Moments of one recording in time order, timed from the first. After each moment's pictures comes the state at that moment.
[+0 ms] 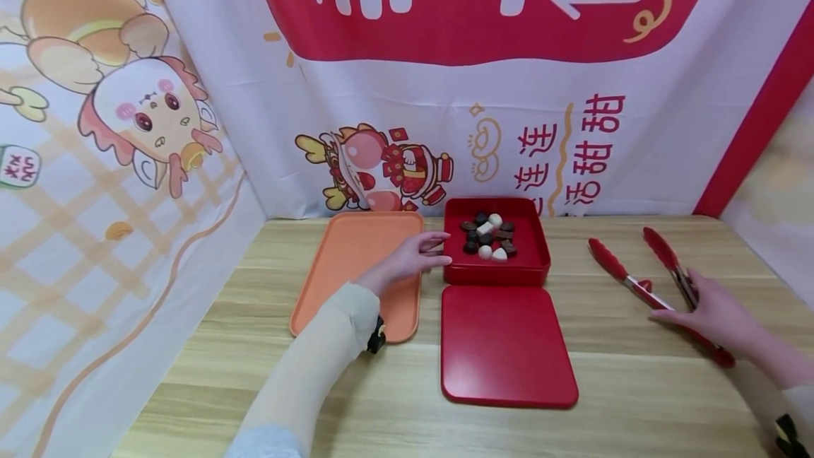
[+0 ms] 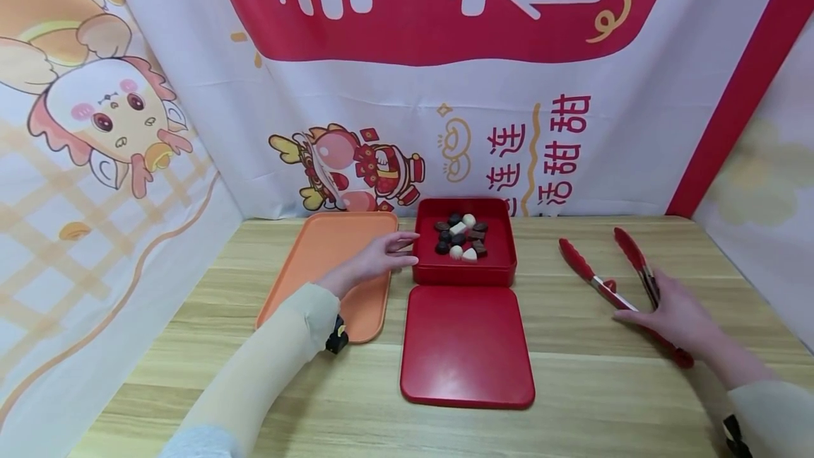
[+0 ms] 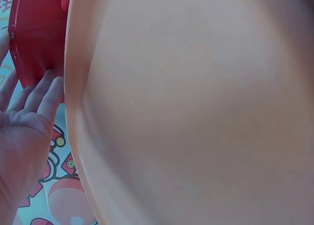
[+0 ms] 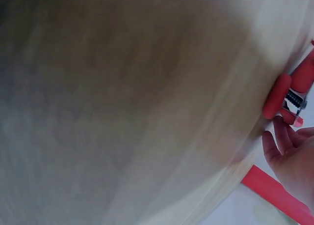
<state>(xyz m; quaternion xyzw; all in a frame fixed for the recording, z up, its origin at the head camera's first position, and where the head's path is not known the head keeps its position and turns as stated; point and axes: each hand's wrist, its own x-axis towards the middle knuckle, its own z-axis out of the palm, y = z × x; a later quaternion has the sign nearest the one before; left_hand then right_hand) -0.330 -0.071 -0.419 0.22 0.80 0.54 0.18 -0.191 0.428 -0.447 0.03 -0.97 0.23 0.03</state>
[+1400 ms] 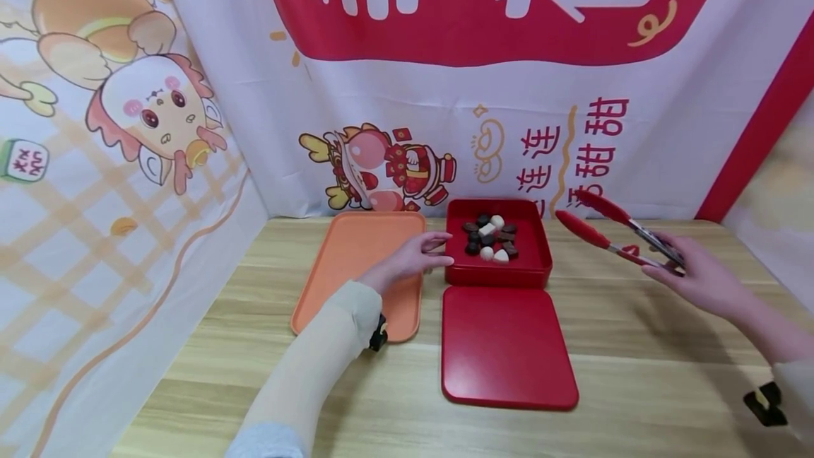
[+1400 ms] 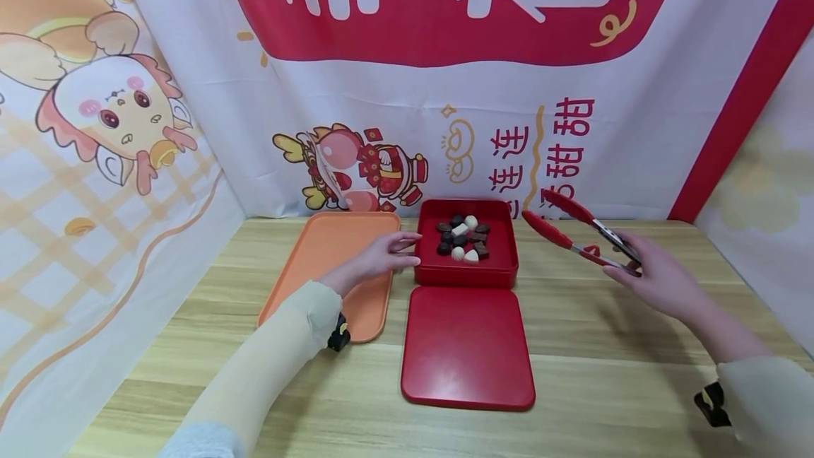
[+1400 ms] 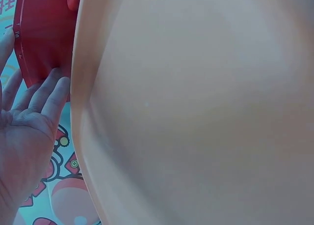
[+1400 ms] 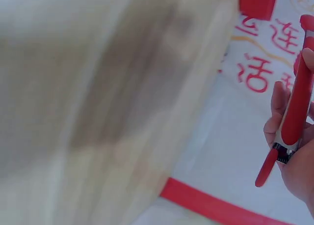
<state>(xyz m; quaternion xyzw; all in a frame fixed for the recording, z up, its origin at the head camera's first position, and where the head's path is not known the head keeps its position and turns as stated) -0.327 -0.069 -0.412 0.20 0.80 0.53 0.18 -0.212 0.392 -0.382 0.14 -0.95 0.25 0.12</state>
